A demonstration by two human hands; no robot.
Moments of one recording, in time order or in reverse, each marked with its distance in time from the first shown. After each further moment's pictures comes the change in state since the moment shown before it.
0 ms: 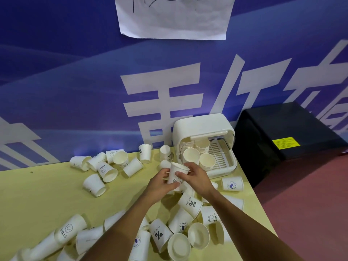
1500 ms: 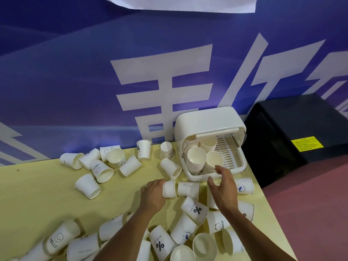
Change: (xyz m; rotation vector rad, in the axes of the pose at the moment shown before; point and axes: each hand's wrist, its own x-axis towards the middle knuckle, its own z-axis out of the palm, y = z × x) left_hand 0.057 -0.081 0.001 0.965 0.055 -0.055; right_hand 0.007 0.068 -0.022 -0.320 0.429 -0.054
